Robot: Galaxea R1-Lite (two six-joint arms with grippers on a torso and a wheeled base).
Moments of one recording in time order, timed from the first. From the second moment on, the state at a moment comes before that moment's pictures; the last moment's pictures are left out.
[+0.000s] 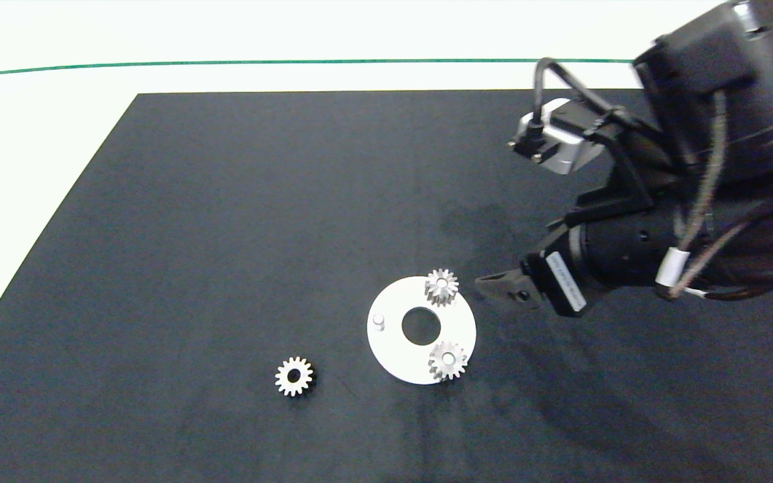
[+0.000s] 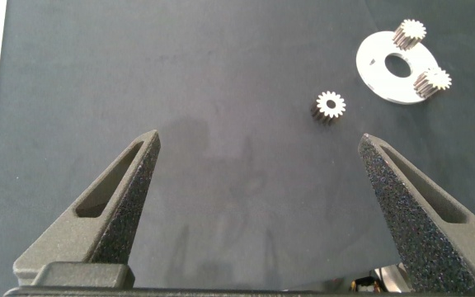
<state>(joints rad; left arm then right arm) -0.20 0.22 -0.56 0.40 -0.02 0.01 0.79 1.57 -1.47 0.51 -0.34 -0.09</state>
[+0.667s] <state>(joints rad) -0.20 0.27 -0.54 0.33 -0.01 0.05 0.55 0.76 -0.96 0.38 -0.48 -0.16</state>
